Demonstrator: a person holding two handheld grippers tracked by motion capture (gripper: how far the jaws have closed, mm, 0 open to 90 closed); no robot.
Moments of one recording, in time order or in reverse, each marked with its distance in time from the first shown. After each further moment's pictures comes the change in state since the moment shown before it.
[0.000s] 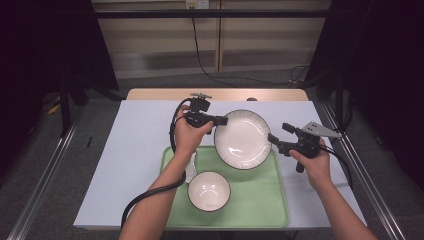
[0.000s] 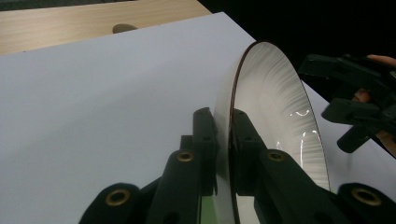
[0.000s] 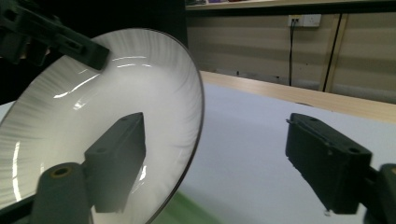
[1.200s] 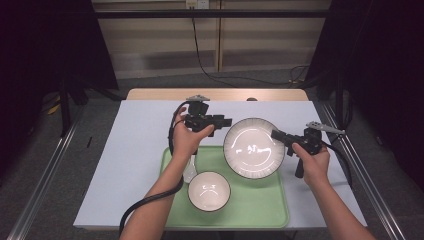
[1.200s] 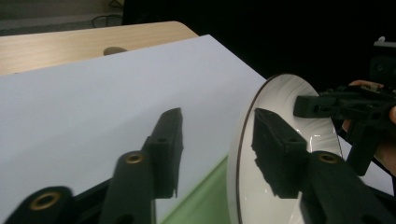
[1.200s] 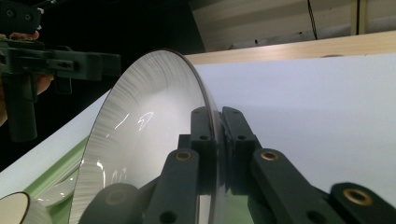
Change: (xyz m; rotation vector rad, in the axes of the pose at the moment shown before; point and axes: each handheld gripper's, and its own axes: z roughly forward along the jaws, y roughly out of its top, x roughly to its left) left arm 0.002 -0.009 -0.010 -0.108 -0.035 0.013; right arm -0.001 0.005 -0.006 0.089 0.072 0.285
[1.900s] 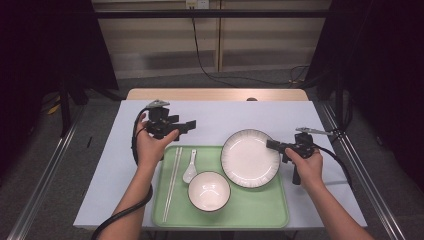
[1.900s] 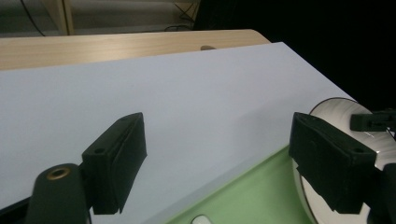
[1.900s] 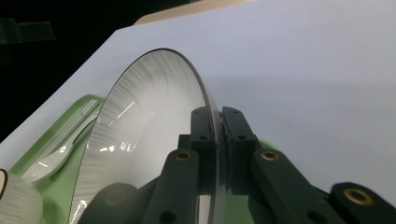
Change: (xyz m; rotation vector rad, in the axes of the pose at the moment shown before) left arm 0.043 -0.032 -0.084 -0.051 0.243 -0.053; right arm 0.000 -0.018 0.014 0.172 -0.054 0.085
